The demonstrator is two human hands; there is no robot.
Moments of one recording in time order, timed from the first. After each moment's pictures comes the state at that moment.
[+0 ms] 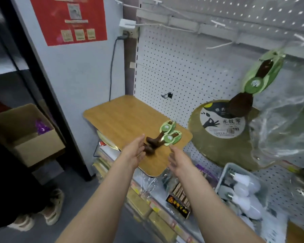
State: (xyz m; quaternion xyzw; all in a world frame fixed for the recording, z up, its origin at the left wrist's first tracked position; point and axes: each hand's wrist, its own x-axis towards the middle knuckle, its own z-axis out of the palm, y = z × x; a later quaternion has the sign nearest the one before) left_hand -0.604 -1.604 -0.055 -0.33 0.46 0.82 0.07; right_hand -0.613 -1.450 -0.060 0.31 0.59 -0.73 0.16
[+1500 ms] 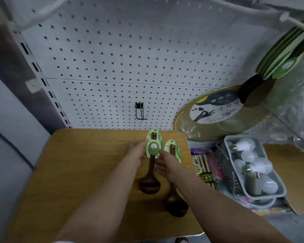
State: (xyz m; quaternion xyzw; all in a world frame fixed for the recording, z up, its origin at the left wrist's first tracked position) left_hand -0.966 -1.624 -0.195 -0.15 0.65 0.65 0.37; right_hand -0.857 -1.545 -0.156 0.54 0.46 -0.71 0.04
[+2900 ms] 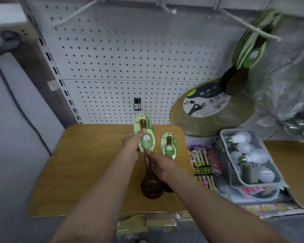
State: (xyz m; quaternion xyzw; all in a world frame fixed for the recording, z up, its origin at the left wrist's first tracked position) left_hand -0.901 -1.659 -0.119 -0.11 0.60 0.73 0.31; right_hand -0.788 -1.593 -0.115 0.44 0.42 -0.79 0.04
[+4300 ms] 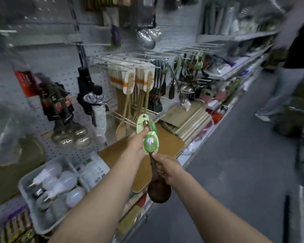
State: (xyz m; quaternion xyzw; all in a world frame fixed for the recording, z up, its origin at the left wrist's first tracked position) left_hand -0.328 -1.043 -0.048 0.14 0.51 0.64 0.56; right_hand -0.199 -1.085 -0.082 0.51 0.31 -0.71 -0.36
